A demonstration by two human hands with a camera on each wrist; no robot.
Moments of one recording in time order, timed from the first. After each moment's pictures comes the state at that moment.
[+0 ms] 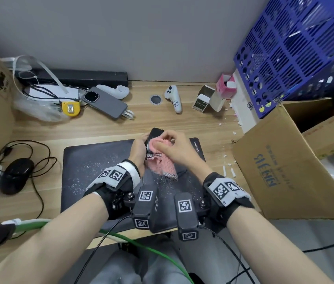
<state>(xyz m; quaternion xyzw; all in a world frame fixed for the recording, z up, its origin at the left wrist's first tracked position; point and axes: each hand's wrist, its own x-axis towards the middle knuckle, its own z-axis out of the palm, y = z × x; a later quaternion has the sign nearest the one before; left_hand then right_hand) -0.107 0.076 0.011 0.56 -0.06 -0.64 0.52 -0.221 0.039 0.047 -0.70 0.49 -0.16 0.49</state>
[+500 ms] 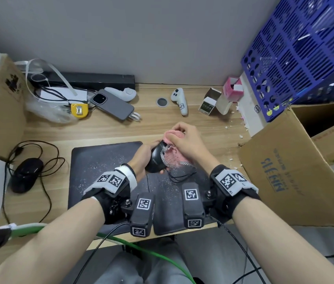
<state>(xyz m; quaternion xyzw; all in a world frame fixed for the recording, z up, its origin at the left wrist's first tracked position) -0.099 0.091 0.016 0.55 -0.17 -0.68 0.45 -0.219 0.017 0.051 -0.69 0.53 -0.19 0.45</state>
